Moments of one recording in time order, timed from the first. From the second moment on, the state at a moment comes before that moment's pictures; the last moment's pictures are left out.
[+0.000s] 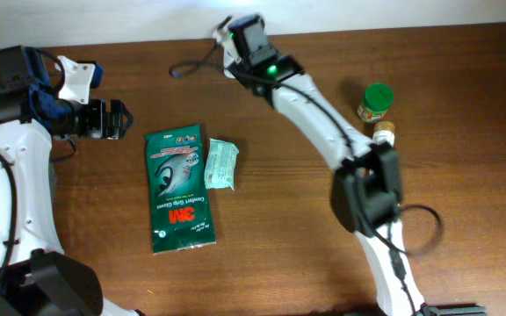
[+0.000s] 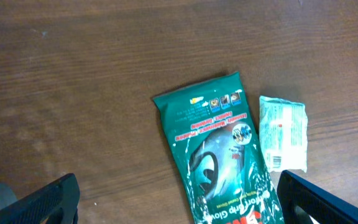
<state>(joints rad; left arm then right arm) 0.24 1.74 1.70 -1.10 0.34 0.32 0.47 2.35 2.21 -0.56 0.21 -0.35</state>
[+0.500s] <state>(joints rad) 0.24 1.74 1.70 -1.09 0.34 0.32 0.18 2.06 2.18 -1.52 -0.17 0.13</state>
